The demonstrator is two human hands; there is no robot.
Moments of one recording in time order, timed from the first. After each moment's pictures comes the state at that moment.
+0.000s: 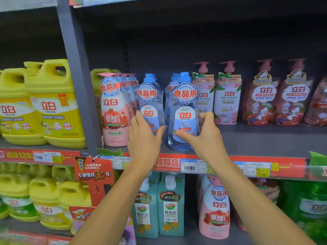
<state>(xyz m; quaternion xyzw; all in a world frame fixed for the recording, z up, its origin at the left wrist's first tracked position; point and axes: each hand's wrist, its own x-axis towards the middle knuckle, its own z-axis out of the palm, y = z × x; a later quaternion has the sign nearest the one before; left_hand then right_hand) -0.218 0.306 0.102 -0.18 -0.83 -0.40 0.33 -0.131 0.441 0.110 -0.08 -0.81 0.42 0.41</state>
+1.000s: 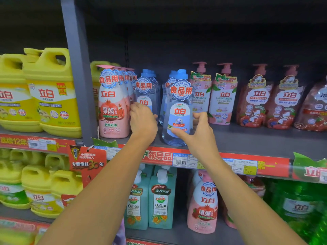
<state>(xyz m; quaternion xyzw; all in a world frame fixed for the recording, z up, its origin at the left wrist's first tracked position) -0.259 0.339 0.130 -0.10 -0.90 -0.27 0.31 -0.131 0.449 0.100 -0.06 -0.81 0.42 0.40</state>
